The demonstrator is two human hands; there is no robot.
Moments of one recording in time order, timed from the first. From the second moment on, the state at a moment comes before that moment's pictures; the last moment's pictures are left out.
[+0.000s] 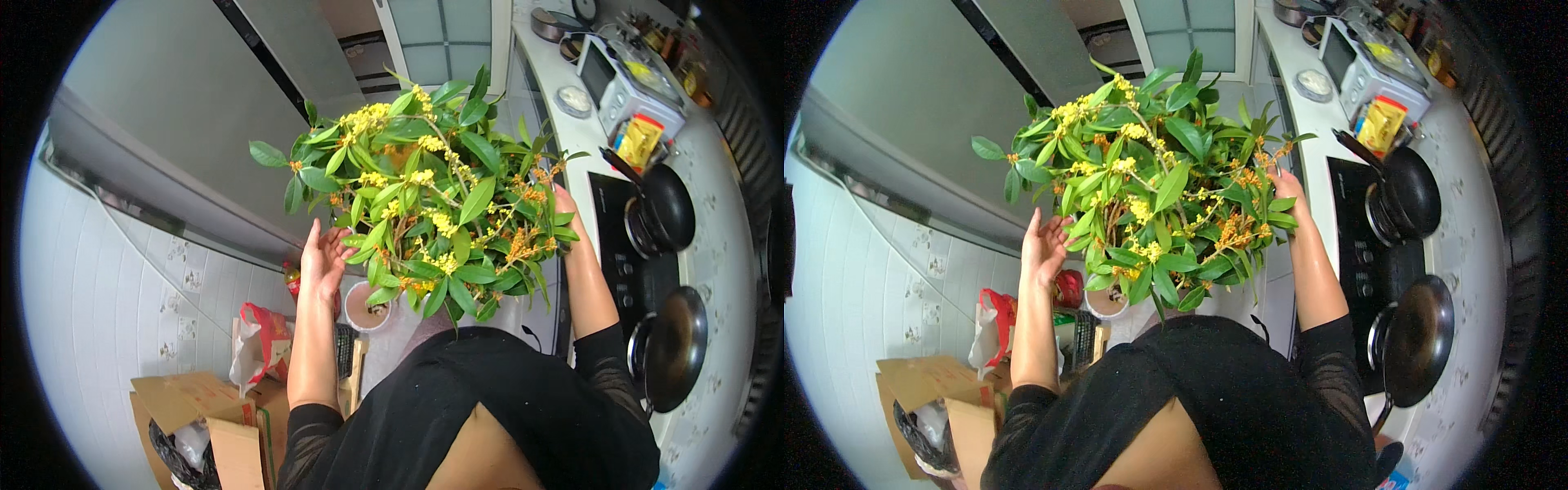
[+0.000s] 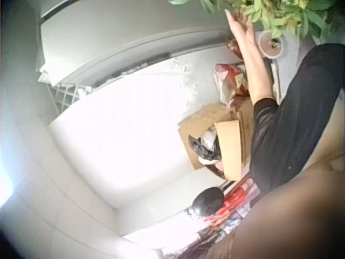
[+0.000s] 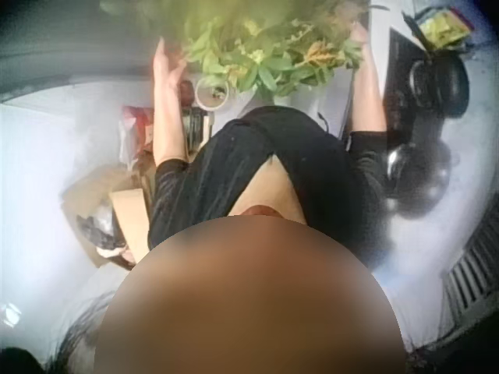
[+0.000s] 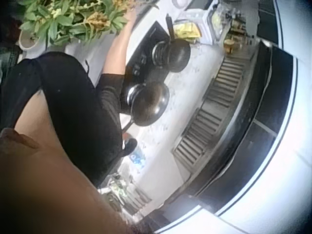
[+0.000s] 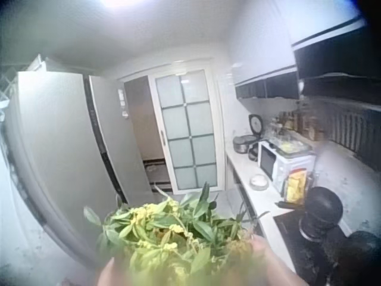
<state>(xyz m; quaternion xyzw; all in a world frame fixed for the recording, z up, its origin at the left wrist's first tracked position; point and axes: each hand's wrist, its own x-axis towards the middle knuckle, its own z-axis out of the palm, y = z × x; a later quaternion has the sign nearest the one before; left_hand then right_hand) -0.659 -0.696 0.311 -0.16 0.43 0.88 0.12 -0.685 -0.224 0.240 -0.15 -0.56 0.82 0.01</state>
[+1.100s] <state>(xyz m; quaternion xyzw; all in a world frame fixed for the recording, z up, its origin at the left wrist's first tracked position) -1.197 -0.519 0.229 -0.15 0.48 0.85 0.16 -1.160 -0.067 0.171 -0.16 -0.52 0.83 0.07</state>
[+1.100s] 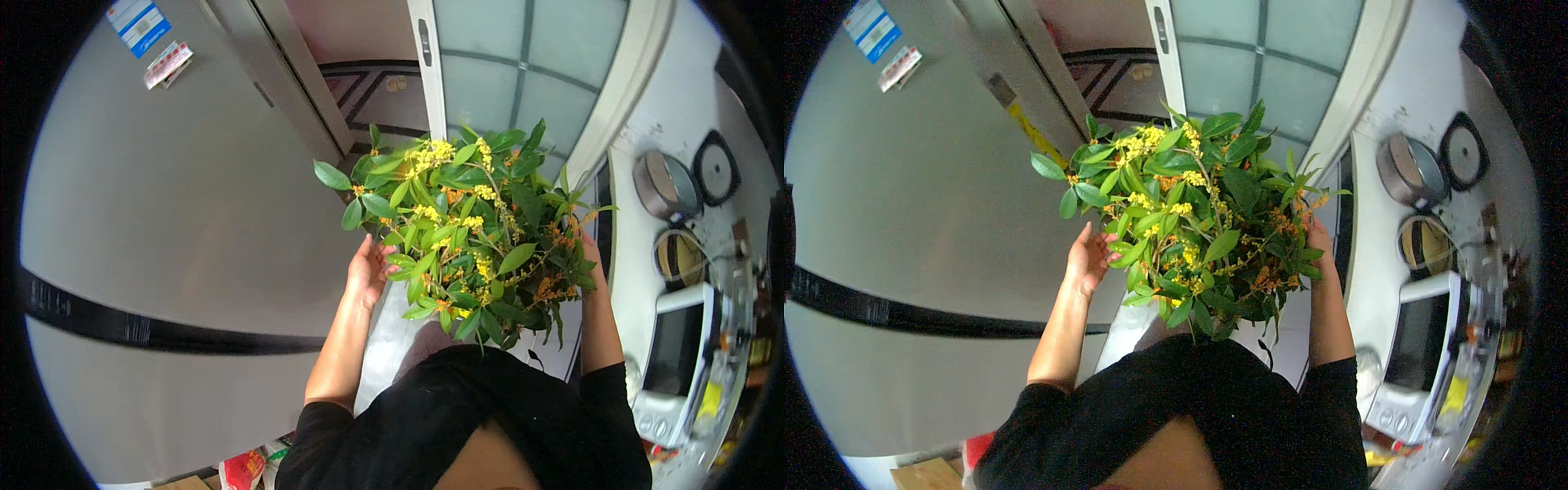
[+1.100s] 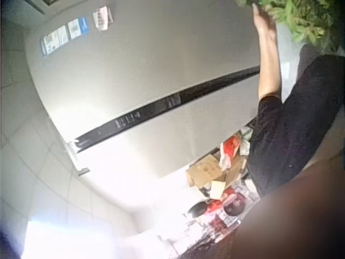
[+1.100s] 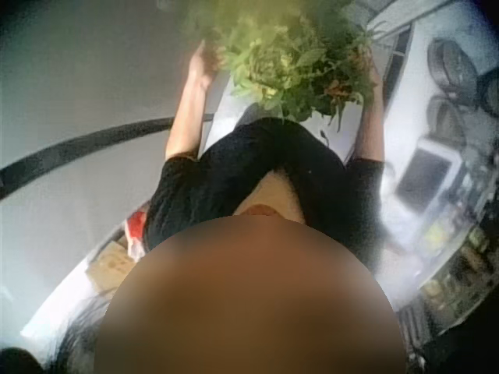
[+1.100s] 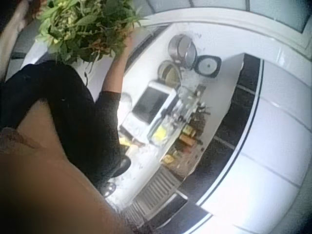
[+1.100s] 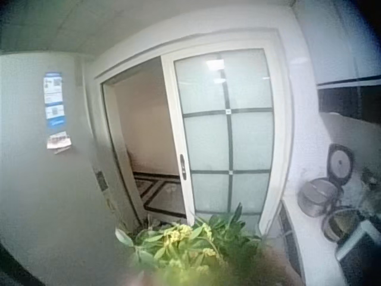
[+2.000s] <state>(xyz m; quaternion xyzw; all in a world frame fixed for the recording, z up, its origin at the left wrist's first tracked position) -1.196 -0.484 0.093 -0.16 0.29 0.94 0.01 -1.298 -0.045 0.136 -0.12 -0.67 0.73 -0.04</state>
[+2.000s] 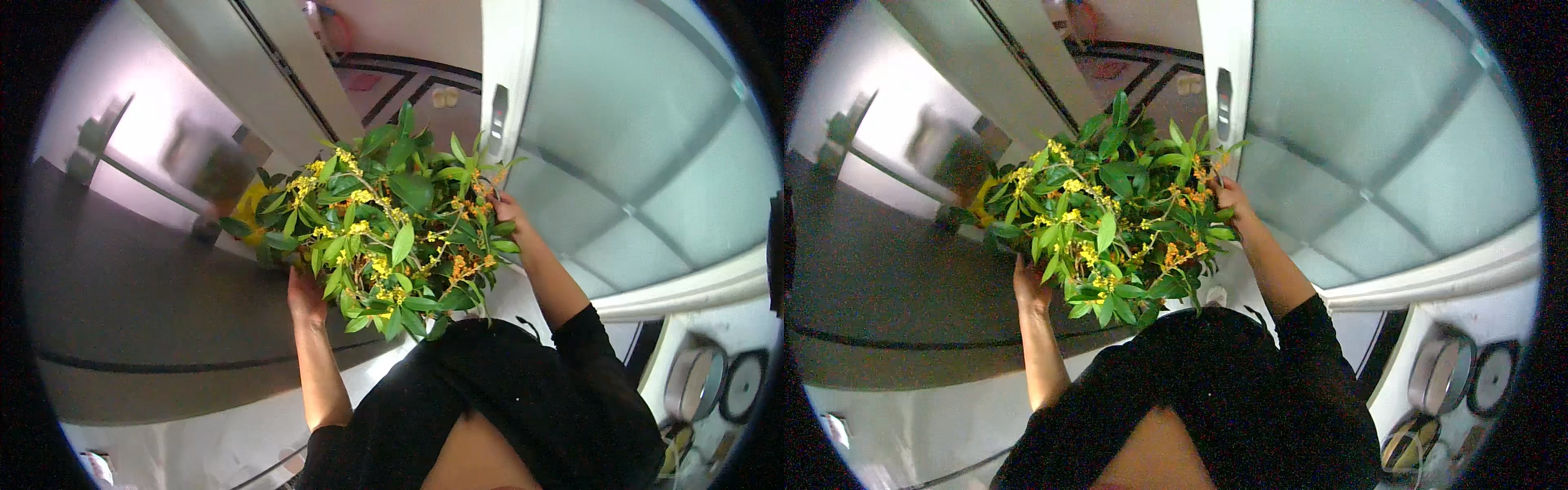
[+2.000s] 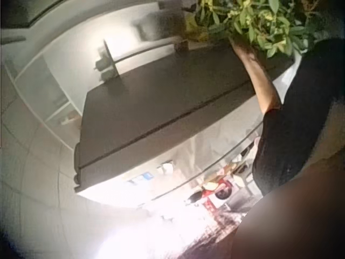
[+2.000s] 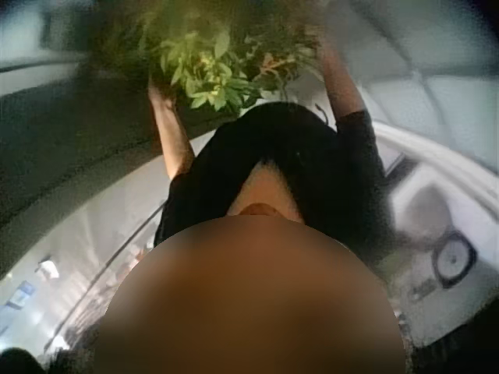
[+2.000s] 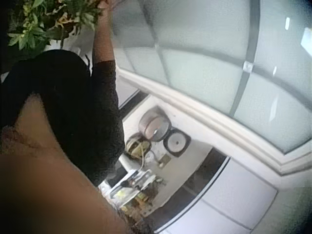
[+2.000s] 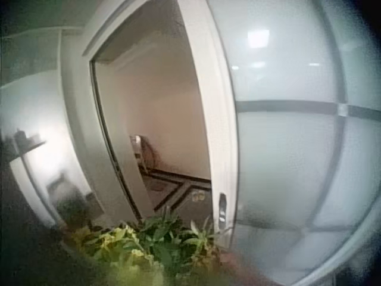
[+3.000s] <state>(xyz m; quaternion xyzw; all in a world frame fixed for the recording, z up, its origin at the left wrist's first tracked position) -1.198 -0.502 0.189 -0.23 0.46 0.86 0.09 -1.228 0.016 0.079 -0.11 -0.72 0.69 0.01</state>
